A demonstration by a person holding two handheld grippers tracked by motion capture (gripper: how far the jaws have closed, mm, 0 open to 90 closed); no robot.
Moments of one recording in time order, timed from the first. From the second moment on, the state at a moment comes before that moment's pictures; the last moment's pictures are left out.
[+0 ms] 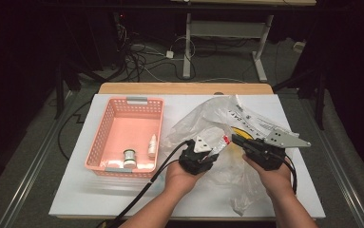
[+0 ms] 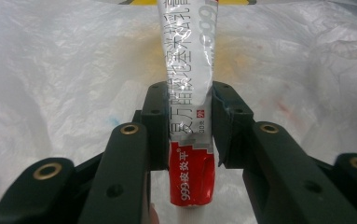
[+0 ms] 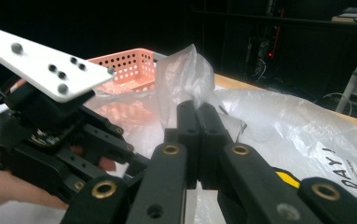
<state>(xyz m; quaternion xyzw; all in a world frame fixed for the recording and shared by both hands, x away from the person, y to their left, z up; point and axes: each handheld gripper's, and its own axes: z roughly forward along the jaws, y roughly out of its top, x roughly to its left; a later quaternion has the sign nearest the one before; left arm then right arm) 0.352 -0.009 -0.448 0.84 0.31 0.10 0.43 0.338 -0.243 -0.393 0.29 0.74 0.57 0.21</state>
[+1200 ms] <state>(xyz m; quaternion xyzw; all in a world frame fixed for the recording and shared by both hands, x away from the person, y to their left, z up) 0.387 -0.057 -0.474 0.84 0.33 0.12 0.41 0.343 -0.248 -0.390 0.30 0.73 0.58 0.21</state>
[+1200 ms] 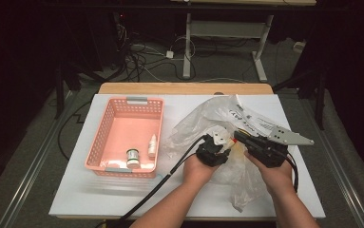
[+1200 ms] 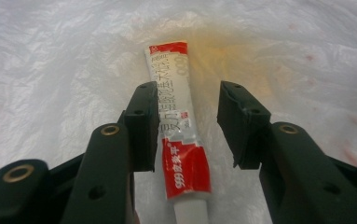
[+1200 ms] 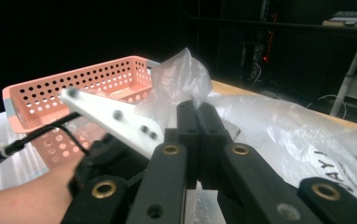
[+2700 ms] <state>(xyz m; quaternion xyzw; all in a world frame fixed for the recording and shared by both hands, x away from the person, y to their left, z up) 0.303 0.046 -0.453 0.84 0.30 0.08 0.45 0.338 -0.246 -0.396 0.30 0.74 0.56 0.21</state>
